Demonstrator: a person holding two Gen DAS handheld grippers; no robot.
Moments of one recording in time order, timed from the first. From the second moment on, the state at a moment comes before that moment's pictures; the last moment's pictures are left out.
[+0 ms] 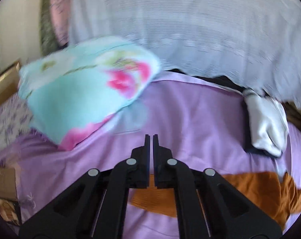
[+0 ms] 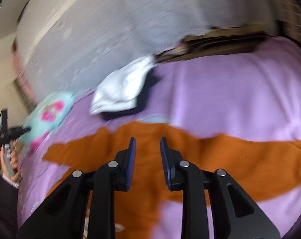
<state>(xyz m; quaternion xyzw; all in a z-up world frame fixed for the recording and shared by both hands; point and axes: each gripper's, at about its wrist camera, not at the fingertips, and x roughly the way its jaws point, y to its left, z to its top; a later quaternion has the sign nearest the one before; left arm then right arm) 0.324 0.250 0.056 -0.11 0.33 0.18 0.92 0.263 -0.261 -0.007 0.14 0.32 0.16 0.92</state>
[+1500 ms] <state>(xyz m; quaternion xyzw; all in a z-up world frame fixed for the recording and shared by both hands) 0.332 0.314 -0.052 -0.16 0.41 0.16 0.88 0.344 -0.159 -0.024 0.11 0.38 0.16 0.91</state>
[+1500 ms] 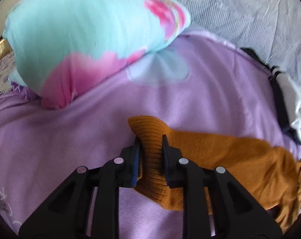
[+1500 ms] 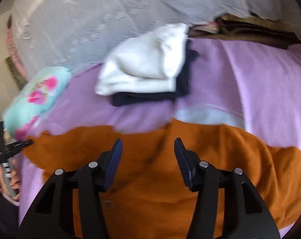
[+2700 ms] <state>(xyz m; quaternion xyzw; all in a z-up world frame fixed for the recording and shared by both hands) 0.214 0.257 -0.025 -0.18 0.42 0.00 0.89 0.255 -0.197 -0.017 0.09 0.40 0.19 0.89</state>
